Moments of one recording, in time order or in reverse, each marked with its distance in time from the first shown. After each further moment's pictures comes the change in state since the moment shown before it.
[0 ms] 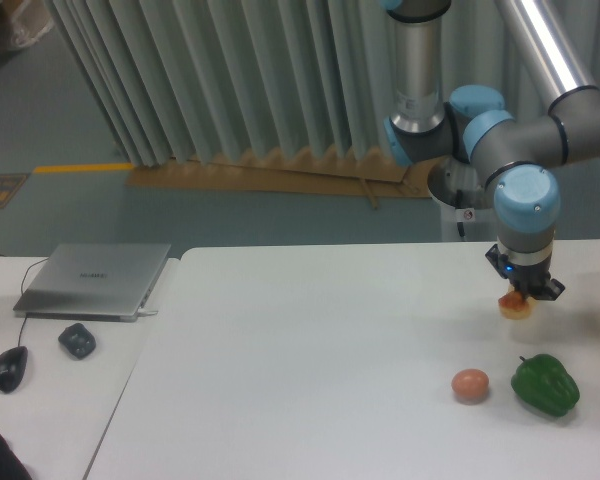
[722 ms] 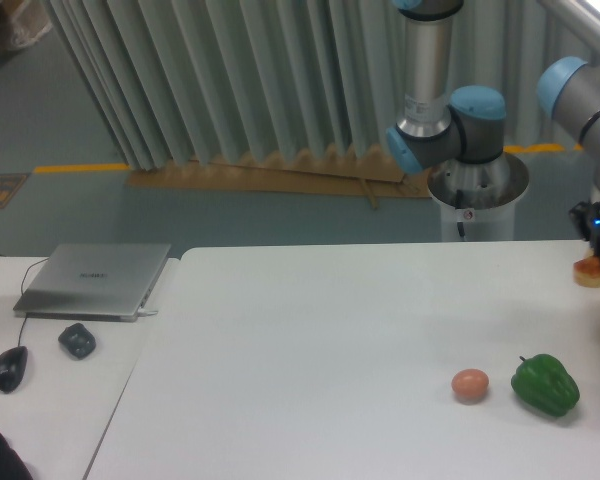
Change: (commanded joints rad) arm 0.209 0.015 0.104 -0.043 0.000 0.353
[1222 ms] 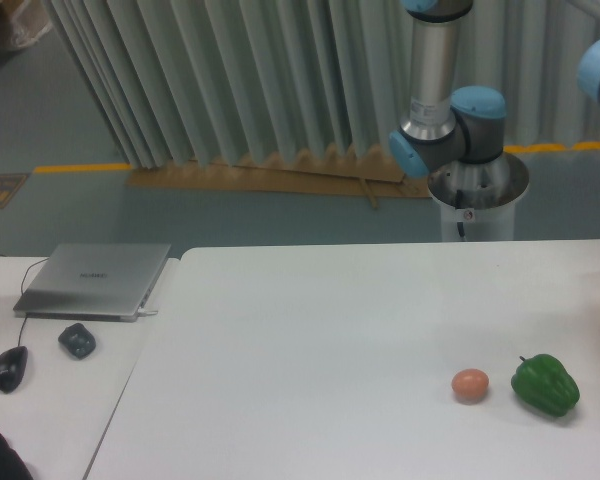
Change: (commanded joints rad) arm 0.095 -0.035 0.045 0.208 -0.066 0.072
